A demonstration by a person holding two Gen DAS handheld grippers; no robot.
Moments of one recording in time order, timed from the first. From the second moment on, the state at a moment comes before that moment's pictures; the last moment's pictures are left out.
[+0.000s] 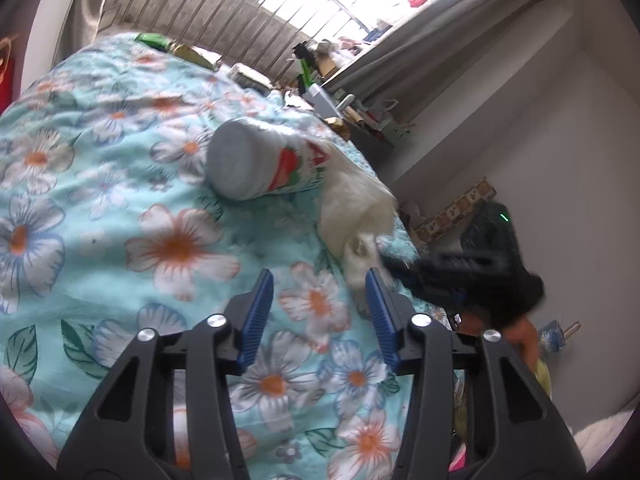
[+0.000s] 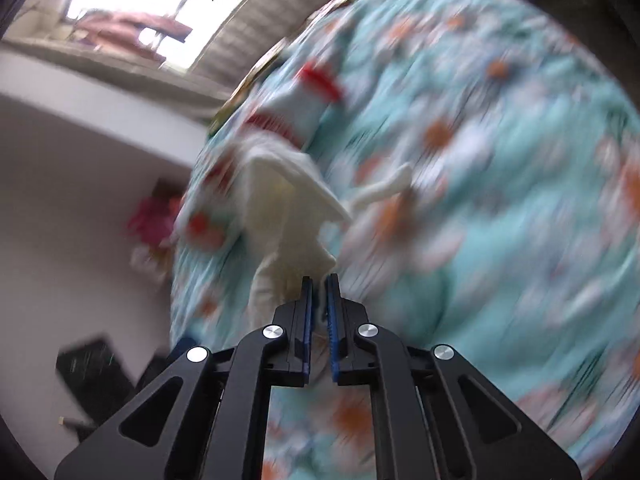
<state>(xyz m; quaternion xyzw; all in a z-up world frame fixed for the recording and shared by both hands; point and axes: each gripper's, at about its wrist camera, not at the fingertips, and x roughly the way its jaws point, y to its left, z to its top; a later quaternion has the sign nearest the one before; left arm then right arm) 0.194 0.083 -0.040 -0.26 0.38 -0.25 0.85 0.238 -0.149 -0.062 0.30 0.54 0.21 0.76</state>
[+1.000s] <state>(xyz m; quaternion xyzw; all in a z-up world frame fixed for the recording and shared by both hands) 0.185 -0.070 -0.044 -0.01 0.43 -0.33 0.84 0.082 -0.256 -0.023 0.35 0.47 0.17 0.79</state>
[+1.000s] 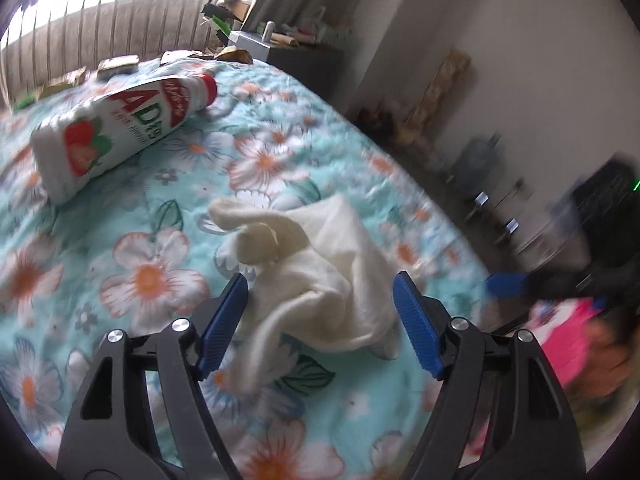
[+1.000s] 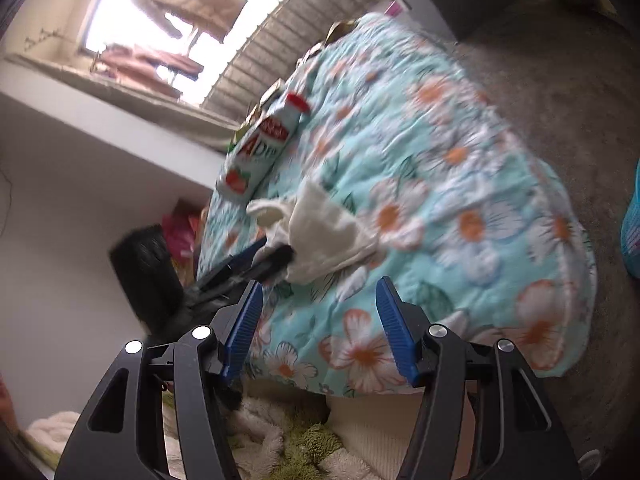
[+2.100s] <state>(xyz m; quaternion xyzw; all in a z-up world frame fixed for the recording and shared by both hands) 0.182 0.157 -0.031 -0.19 0.39 -0.07 0.90 0.313 -0.090 -0.060 0.49 0.51 0.19 0.68</state>
